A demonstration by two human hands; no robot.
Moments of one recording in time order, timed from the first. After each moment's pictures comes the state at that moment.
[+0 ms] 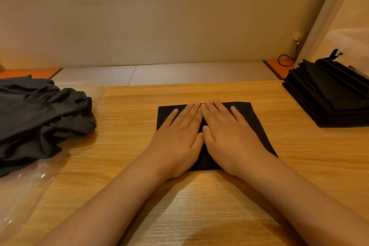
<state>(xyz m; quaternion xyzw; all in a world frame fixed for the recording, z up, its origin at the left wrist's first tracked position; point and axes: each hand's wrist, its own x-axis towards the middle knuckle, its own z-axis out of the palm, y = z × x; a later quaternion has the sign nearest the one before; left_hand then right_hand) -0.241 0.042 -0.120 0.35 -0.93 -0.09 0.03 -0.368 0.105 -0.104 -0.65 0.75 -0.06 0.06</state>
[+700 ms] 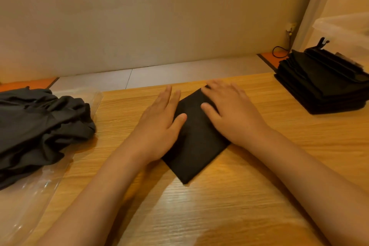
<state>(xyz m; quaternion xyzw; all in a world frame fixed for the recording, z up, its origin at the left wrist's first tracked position) -0.223 0.028 -0.094 0.42 -0.89 -0.18 0.09 -0.398 0.087 -0.102 -0.65 0.74 -0.17 -0.02</state>
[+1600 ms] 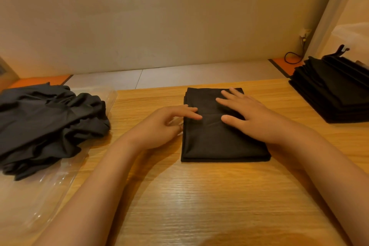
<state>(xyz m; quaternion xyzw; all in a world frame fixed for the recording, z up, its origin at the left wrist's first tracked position) -0.202 -0.004 -0.097 0.31 -0.87 -0.36 0.10 -0.428 0.085 -0.100 -0.70 0.70 -0.12 0.13</state>
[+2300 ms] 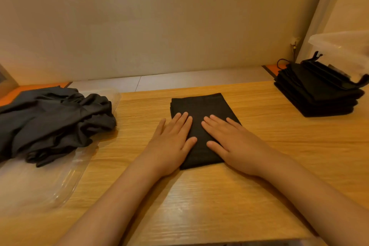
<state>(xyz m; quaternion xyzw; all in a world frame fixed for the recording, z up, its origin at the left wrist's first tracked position) -0.201 0.056 -0.123 0.38 -0.92 -0.06 -0.01 -0.374 0.139 -0.119 -0.74 0.67 -0.05 0.05</state>
